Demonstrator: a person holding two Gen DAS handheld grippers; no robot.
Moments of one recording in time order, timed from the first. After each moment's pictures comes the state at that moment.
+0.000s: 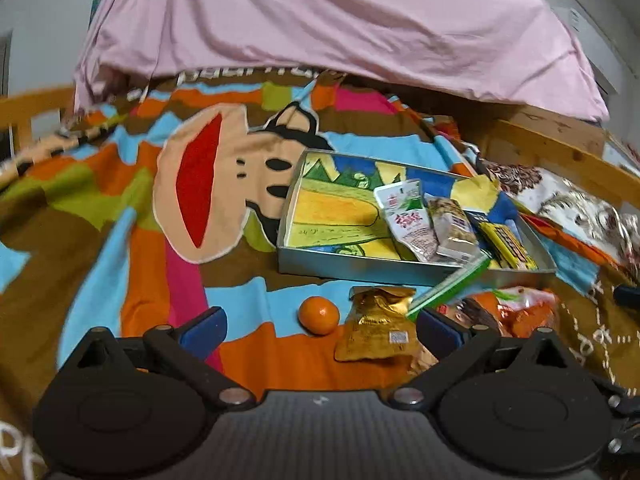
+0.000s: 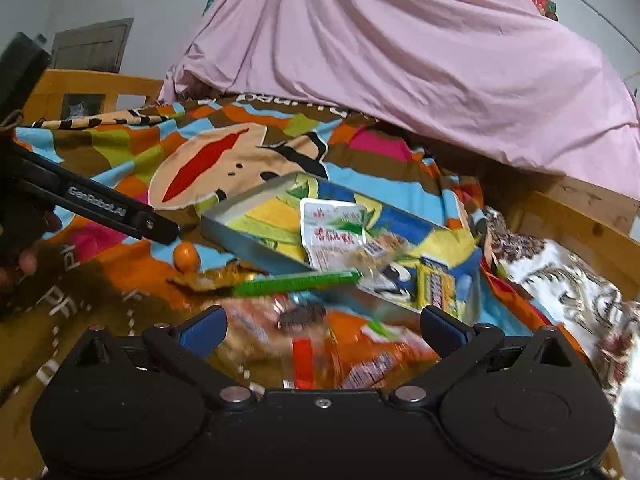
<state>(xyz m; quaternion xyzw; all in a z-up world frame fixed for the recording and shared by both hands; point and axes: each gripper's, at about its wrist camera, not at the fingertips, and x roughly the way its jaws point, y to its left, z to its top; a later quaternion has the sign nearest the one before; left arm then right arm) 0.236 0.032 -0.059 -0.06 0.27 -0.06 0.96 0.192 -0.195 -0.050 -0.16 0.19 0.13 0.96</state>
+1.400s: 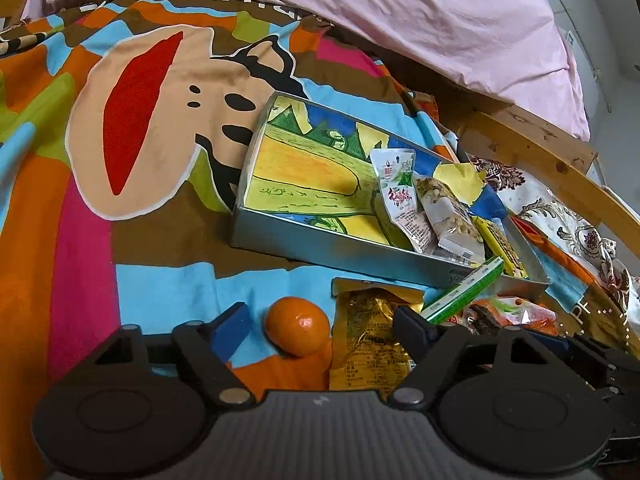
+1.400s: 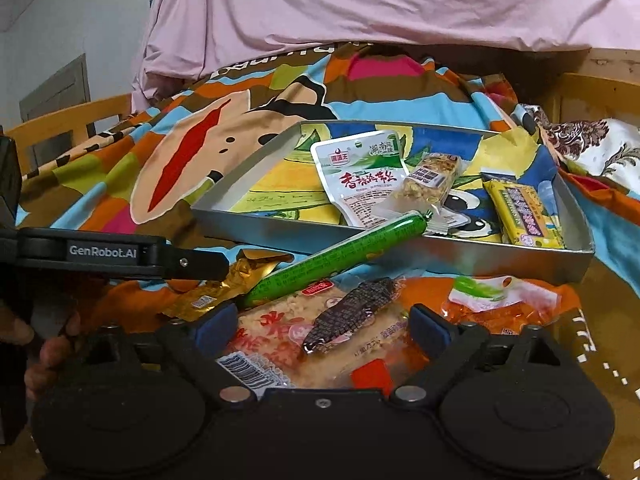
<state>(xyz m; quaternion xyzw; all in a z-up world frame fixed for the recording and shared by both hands) 0.312 0.054 -0.114 -0.14 0.31 -0.16 0.93 0.277 -0.179 -0.098 0.00 0.28 0.15 0.95</state>
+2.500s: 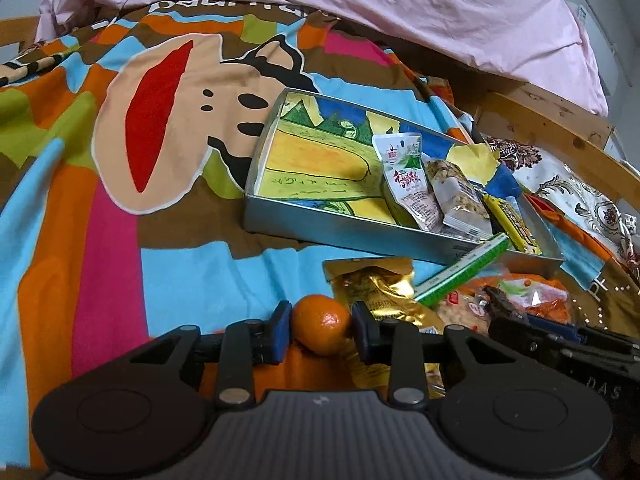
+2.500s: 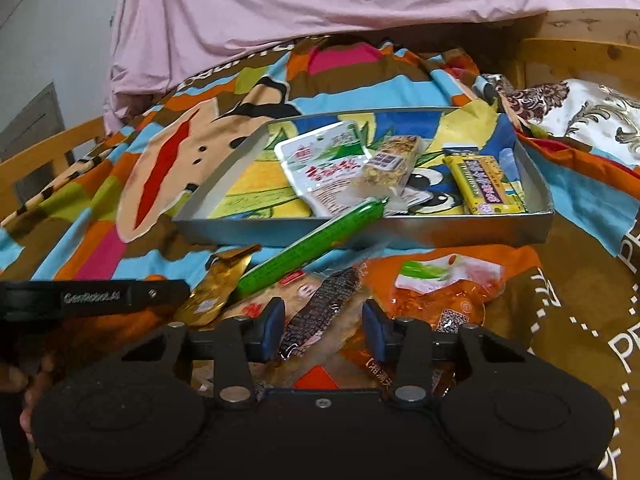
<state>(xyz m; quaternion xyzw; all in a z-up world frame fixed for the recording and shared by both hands) 0.286 0.034 -0.101 -0.10 0.33 -0.11 0.93 0.263 -0.198 -0.087 0.05 0.31 0.11 0.94</state>
